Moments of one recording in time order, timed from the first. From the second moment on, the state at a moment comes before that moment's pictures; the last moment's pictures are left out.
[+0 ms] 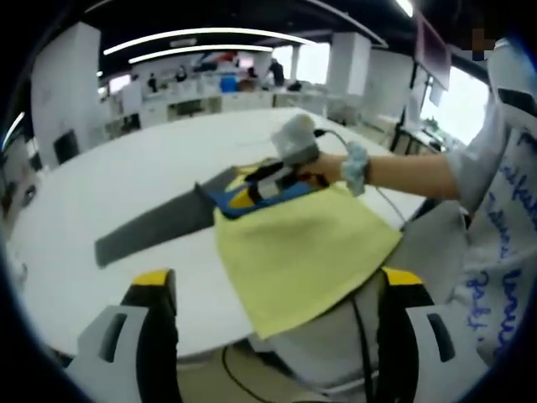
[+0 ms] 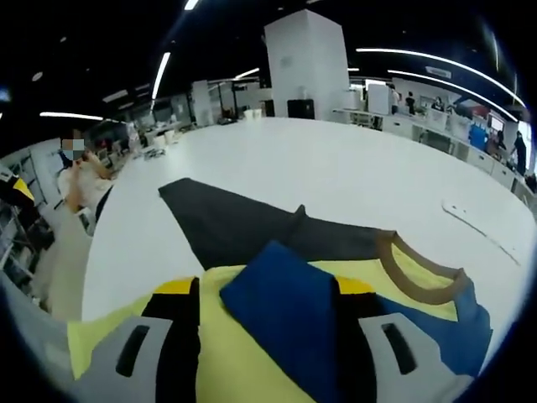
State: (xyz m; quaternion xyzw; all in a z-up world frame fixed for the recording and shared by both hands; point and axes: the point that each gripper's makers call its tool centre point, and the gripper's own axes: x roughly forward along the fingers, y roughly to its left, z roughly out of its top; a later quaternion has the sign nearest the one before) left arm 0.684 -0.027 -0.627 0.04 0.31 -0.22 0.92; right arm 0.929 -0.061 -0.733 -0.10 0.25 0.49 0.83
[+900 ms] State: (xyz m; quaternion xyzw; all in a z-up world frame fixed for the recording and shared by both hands) left arm 0.684 -0.045 -0.626 0.05 0.32 -0.24 0.92; right arm 0.913 -0.143 -0.693 -0.07 0.25 0.46 0.85
